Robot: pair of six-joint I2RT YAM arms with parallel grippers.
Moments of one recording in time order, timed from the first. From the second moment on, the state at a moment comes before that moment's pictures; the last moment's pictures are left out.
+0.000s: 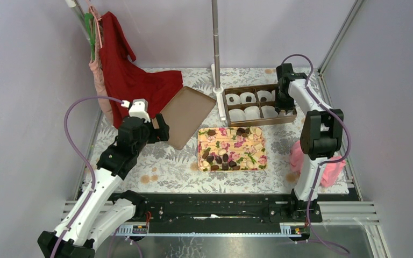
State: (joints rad) left arm -0.37 0.77 0.77 -0.45 -0.18 -0.33; right arm 0.09 1.98 1.67 -0.93 0.23 0.15
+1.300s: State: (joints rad) left arm -0.37 0.79 0.77 -0.45 -0.18 -0.33; right arm 0.06 2.01 1.67 -0.93 0.24 0.12
